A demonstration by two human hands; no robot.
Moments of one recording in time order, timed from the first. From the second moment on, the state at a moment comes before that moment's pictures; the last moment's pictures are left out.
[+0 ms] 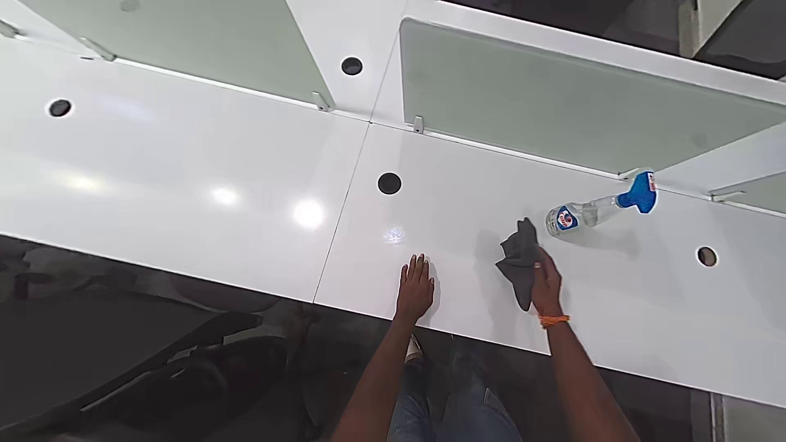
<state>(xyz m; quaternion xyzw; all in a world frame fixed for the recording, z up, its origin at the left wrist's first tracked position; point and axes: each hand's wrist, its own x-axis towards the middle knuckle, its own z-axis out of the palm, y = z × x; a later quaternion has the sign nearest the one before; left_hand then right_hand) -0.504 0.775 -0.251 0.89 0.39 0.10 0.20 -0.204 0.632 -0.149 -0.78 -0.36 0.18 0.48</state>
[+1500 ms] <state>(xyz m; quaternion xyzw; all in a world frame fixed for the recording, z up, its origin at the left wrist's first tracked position) -0.486 0.788 -0.259 0.92 0.36 0.06 0.12 -0.251 0.708 -0.233 -0.89 -0.46 0.07 0.01</state>
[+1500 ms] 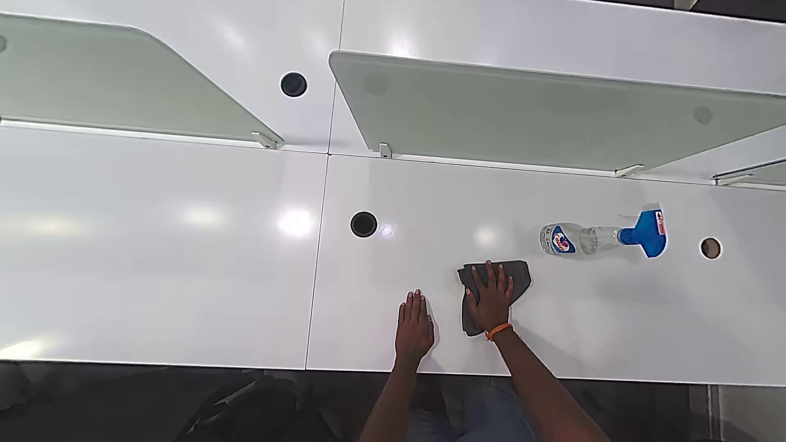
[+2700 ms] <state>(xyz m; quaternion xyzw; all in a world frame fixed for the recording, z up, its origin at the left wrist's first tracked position) -0.488 0.787 -0.256 0.92 0.37 0.05 0.11 -0.140 1.007 -0.235 -0.91 -0.39 0.04 0.13</state>
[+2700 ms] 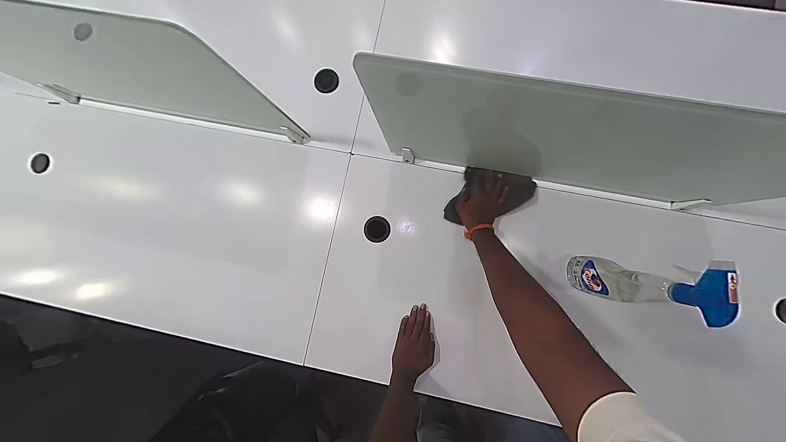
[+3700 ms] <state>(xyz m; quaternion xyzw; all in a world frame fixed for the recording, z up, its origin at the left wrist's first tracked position) -0.487 0.790 -0.258 0.91 0.38 0.05 0.14 -0.212 0.698 -0.186 -0.80 -0.56 0.16 0.11</state>
